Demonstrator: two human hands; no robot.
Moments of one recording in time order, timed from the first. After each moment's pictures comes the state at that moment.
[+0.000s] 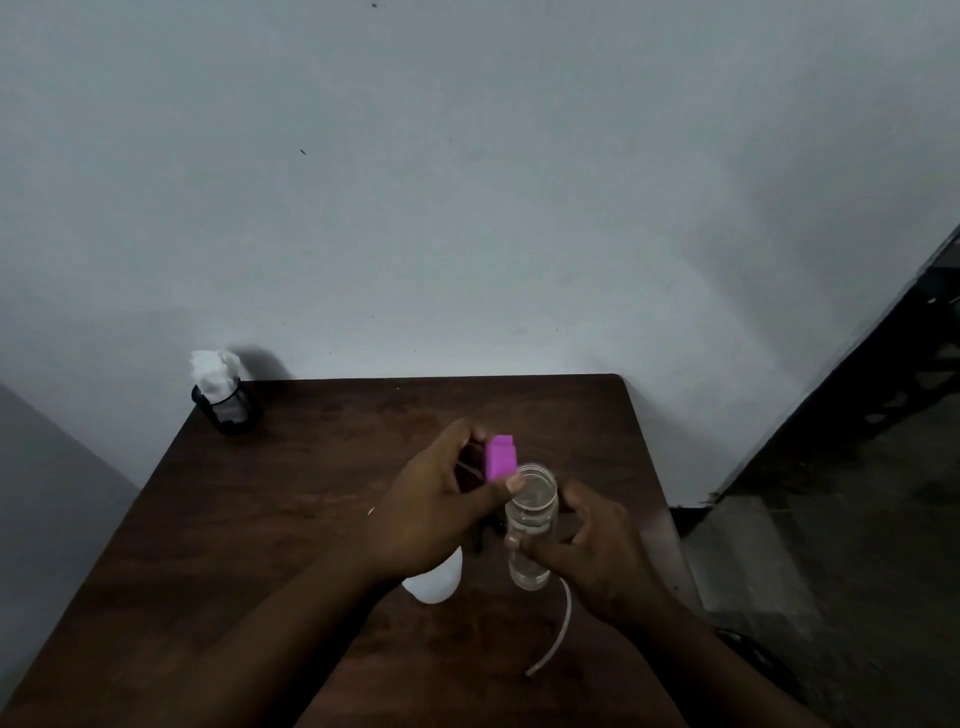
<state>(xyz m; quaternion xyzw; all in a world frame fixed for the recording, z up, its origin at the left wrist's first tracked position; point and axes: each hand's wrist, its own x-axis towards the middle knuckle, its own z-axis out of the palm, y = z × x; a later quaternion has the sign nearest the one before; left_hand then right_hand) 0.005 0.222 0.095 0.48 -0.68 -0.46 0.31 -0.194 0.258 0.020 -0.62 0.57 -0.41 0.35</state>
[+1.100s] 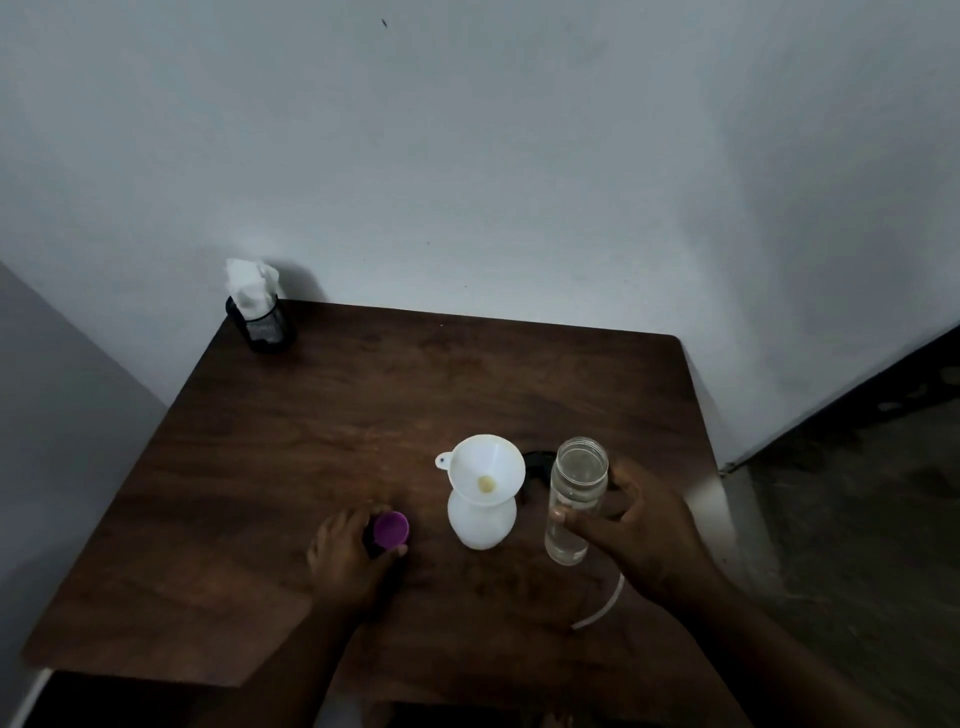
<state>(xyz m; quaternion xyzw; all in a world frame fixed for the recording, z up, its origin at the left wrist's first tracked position) 0.170 0.253 -0.152 0.76 -0.57 -0.25 0.17 -0.153 0.250 0.000 -0.62 0.63 -0.32 0.34</state>
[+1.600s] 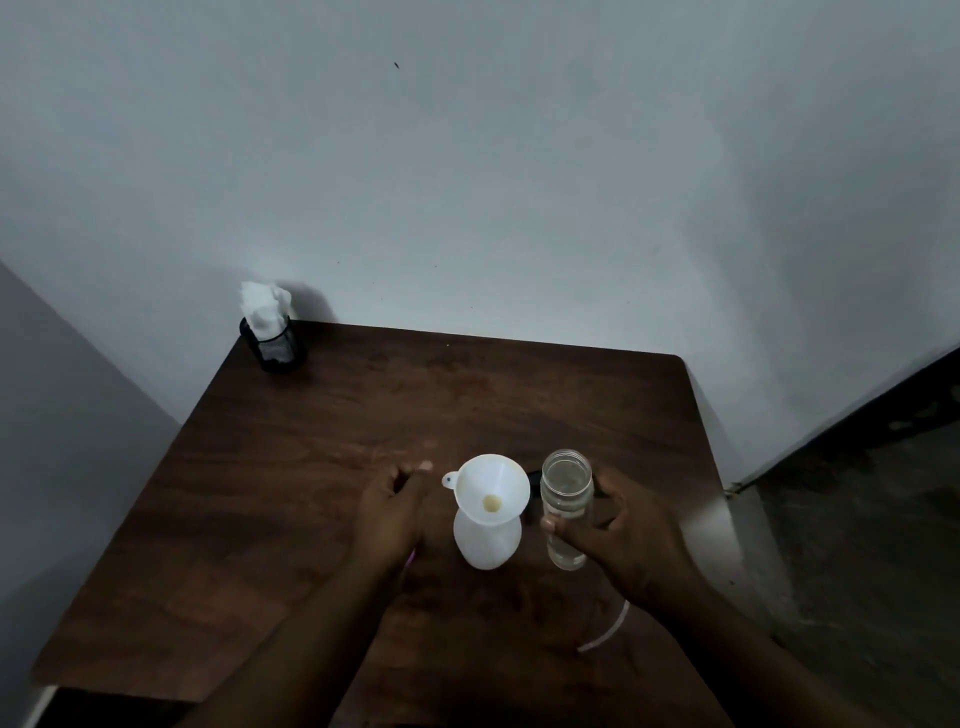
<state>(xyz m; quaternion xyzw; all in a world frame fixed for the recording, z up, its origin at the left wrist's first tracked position) 0.108 0.217 -0.023 0.67 -0.34 -0.48 0.45 -0.141 0.242 0.003 -0.65 0.60 -0.33 0.34</state>
